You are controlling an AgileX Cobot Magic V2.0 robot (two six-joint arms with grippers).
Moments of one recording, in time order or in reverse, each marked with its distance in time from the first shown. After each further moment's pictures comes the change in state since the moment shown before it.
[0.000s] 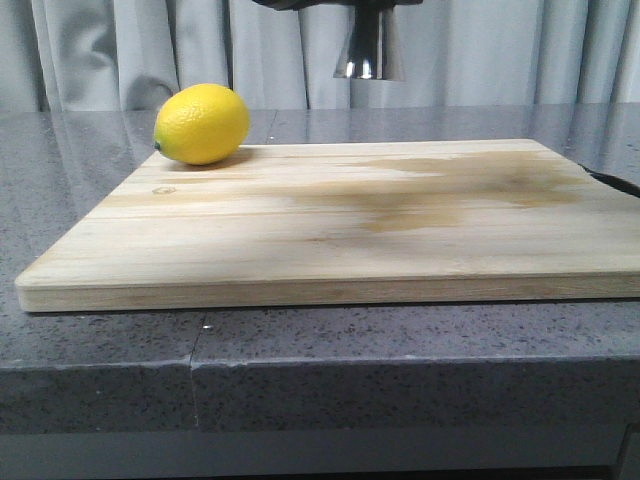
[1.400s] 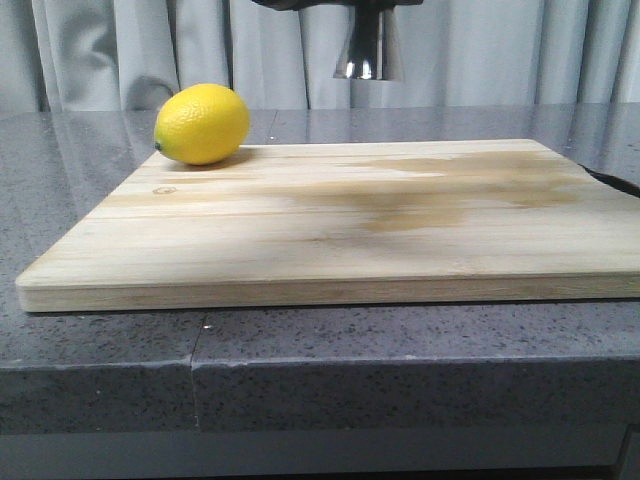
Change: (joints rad) left arm 0.000 0.000 0.000 0.002 0.002 0.000; right arm -0.028 0.007 0.000 0.128 0.113 0.940
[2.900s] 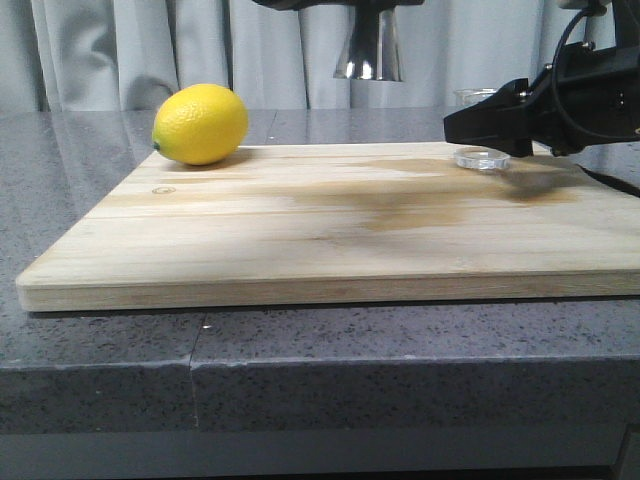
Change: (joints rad) left arm 0.000 0.000 0.000 0.008 0.000 0.000; right arm -0.329 0.537 0.134 0.104 -0.603 -0.138
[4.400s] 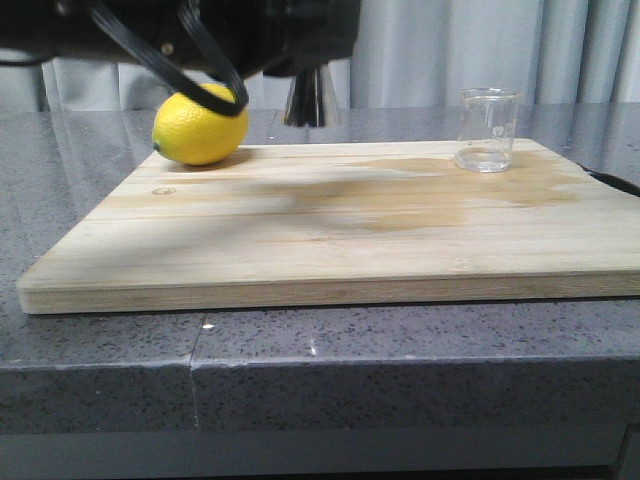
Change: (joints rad) left arm 0.161 0.116 0.121 0.053 -0.333 0.008; right arm 0.000 -0.491 -0.130 0.106 -0.280 -0.022
